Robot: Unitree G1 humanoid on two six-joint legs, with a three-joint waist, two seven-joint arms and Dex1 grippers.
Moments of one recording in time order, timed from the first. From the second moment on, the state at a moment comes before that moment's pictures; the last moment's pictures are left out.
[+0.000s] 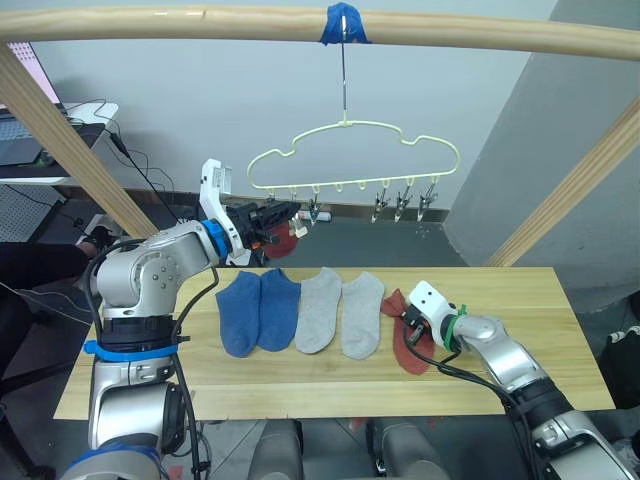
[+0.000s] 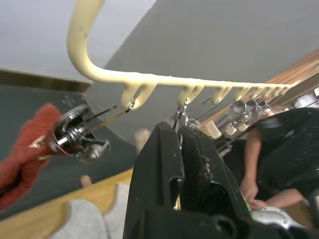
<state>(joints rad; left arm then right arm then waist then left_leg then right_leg) -0.67 0.46 0.23 0.04 -0.75 1.03 -0.57 -0.28 -0.49 0.32 0.19 -0.04 0.32 0.60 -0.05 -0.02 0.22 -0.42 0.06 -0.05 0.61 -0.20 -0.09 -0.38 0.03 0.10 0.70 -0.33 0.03</state>
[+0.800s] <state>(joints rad) -0.77 0.33 0.48 0.15 -0.98 1.37 -0.30 -0.49 -0.37 0.45 -0.22 -0.21 0.28 0.65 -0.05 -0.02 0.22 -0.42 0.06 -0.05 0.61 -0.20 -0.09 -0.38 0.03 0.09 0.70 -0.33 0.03</state>
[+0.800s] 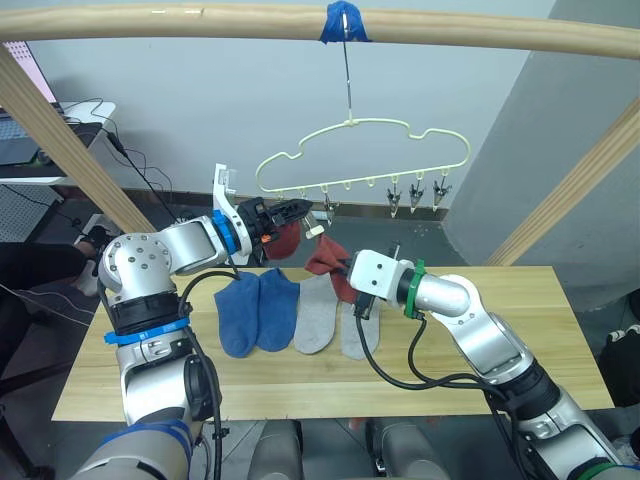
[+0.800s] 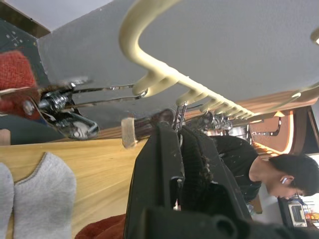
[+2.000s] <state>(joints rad) -0.67 0.48 0.31 -0.01 -0.89 1.17 -0.47 -0.57 -0.30 0.41 -0.06 -0.22 0.24 0.64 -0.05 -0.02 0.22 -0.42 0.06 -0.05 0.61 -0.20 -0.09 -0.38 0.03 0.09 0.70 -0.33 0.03</state>
